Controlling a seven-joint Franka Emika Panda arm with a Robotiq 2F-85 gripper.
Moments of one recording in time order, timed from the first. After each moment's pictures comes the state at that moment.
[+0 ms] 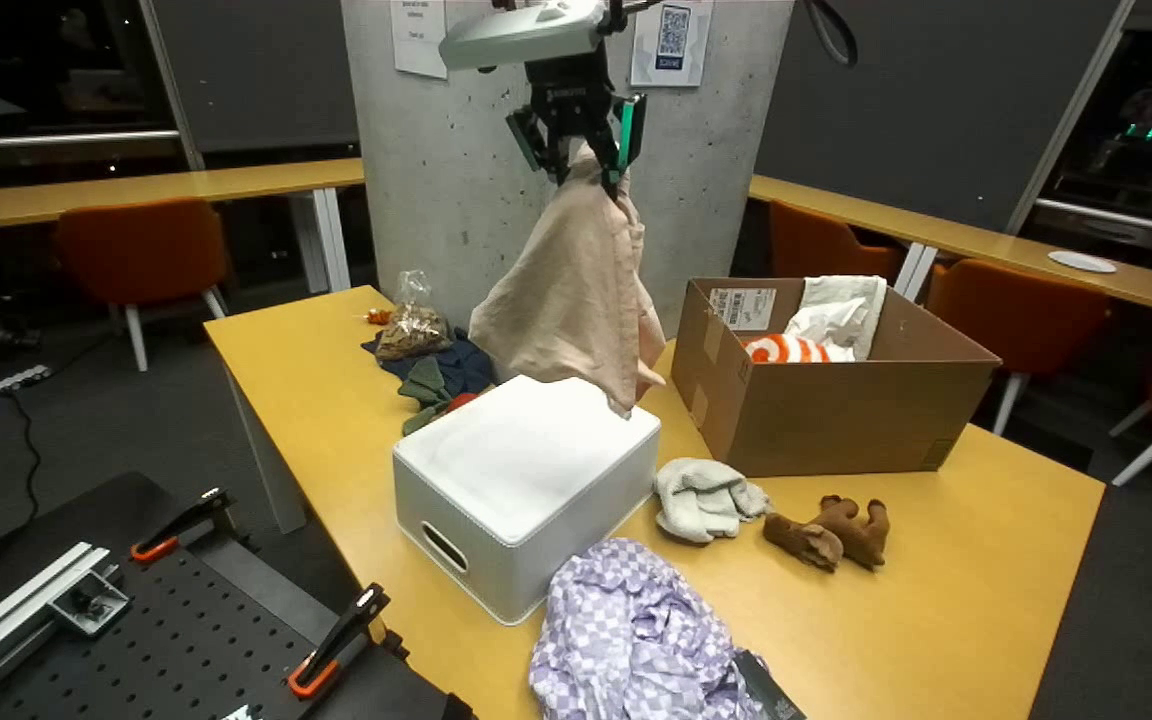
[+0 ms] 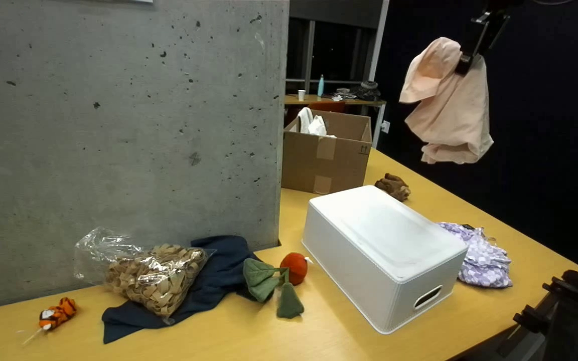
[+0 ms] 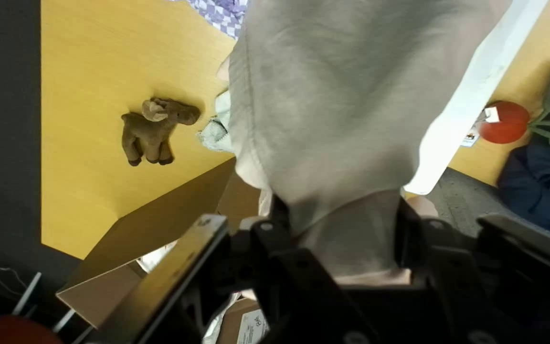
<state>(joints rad) -0.14 0.19 -0.07 -1.71 -0.14 2.16 -0.24</state>
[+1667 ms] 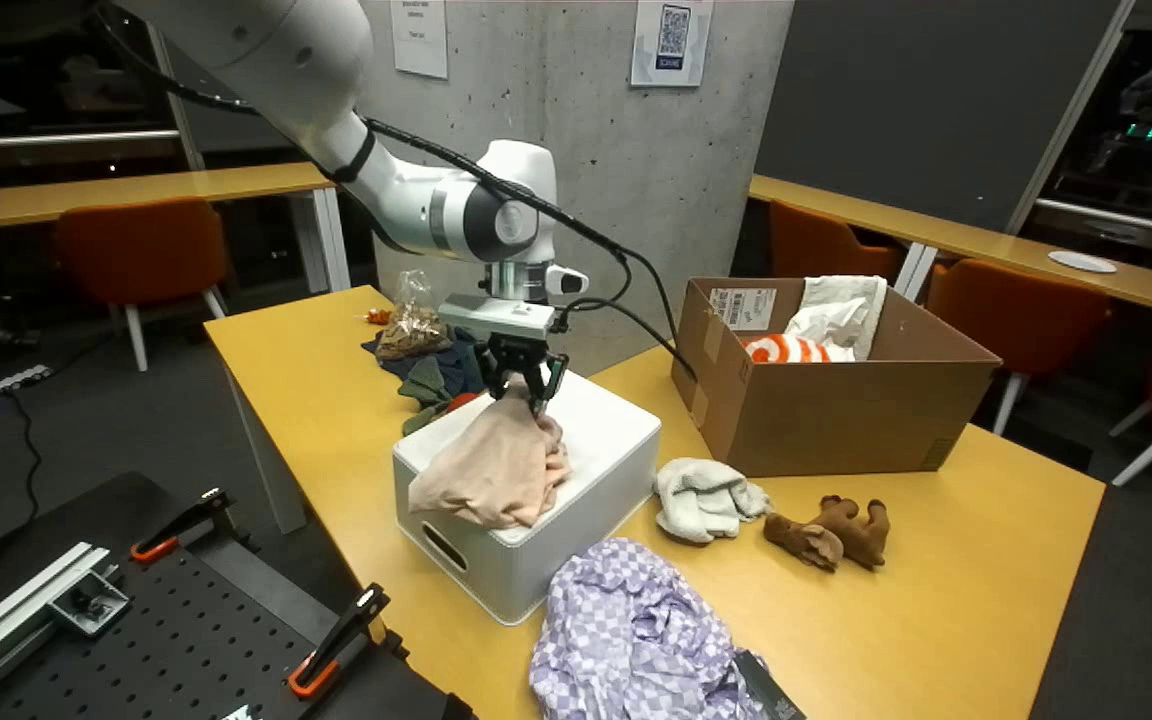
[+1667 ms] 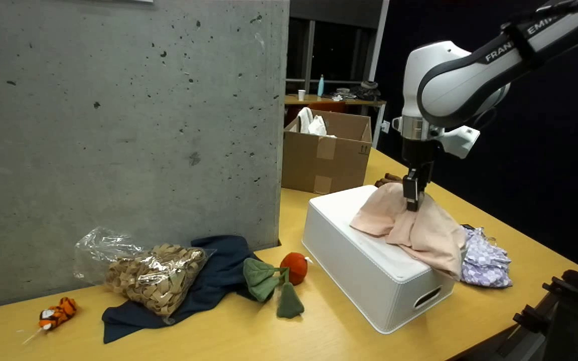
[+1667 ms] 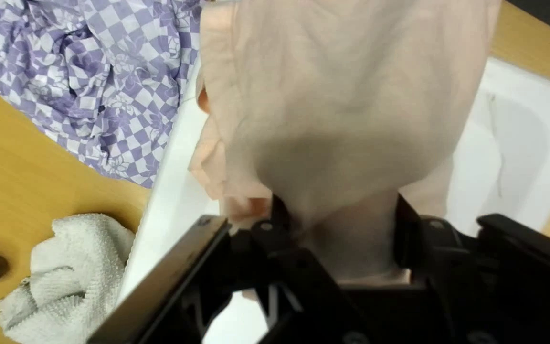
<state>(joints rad) -0.06 0.72 -0.04 -1.61 -0.14 2.19 -0.22</state>
